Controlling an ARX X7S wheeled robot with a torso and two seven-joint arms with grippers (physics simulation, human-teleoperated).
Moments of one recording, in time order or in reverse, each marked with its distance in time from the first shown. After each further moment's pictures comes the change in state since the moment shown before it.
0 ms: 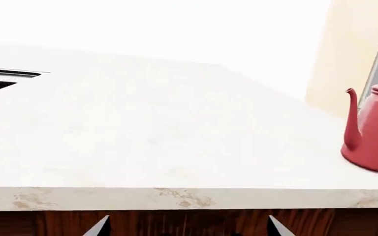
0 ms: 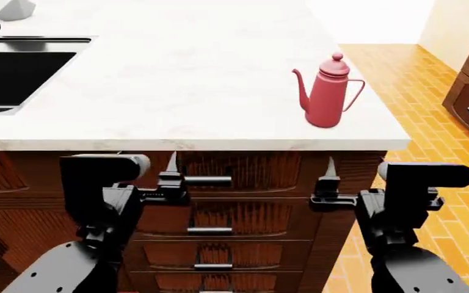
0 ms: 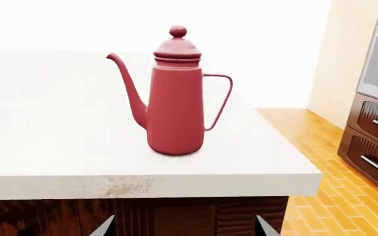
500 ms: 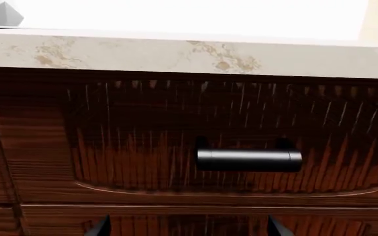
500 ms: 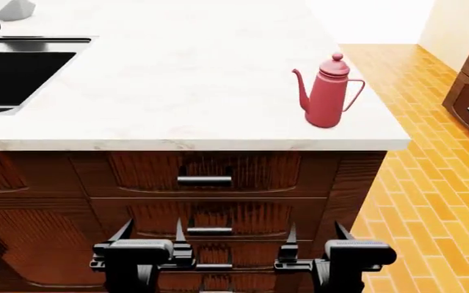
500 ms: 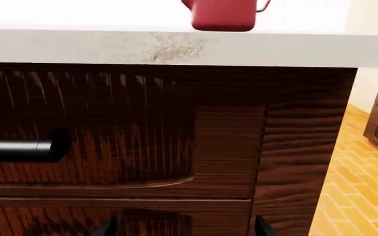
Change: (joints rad) left arm 0.310 0.120 0.127 -0.655 0.418 0.896 0.154; right arm -0.267 -0.156 -0.166 0.587 -0.248 -0.820 -0.094
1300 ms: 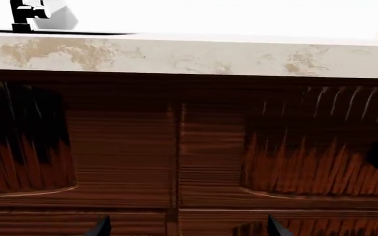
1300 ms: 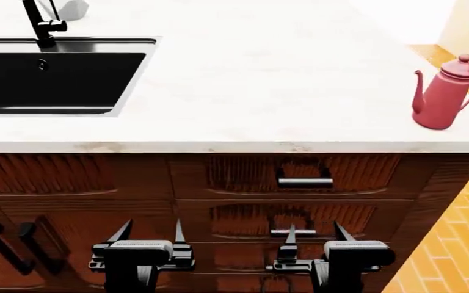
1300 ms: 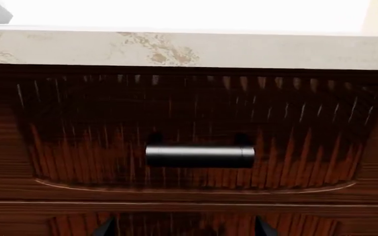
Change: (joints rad) left arm 0.008 0.029 -0.037 0.000 0.038 0.000 0.030; right arm -0.006 -0.032 0.033 0.006 -0.037 -0.009 -0.034
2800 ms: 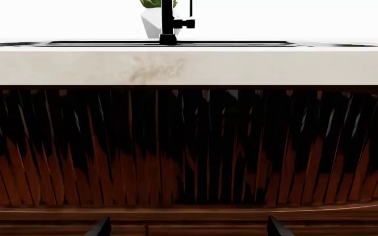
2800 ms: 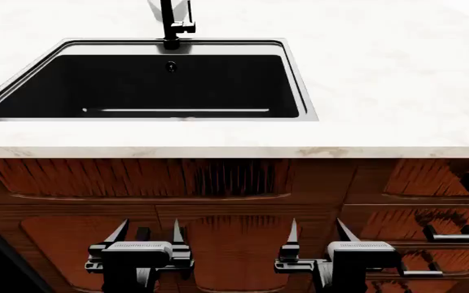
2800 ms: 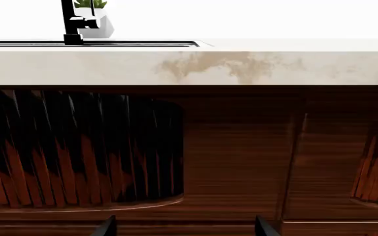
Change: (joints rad) left arm 0.025 0.106 -0.128 0.040 0.136 -0.015 0.106; right arm -0.022 -0.107 0.137 -0.028 -0.097 -0.017 -0.137
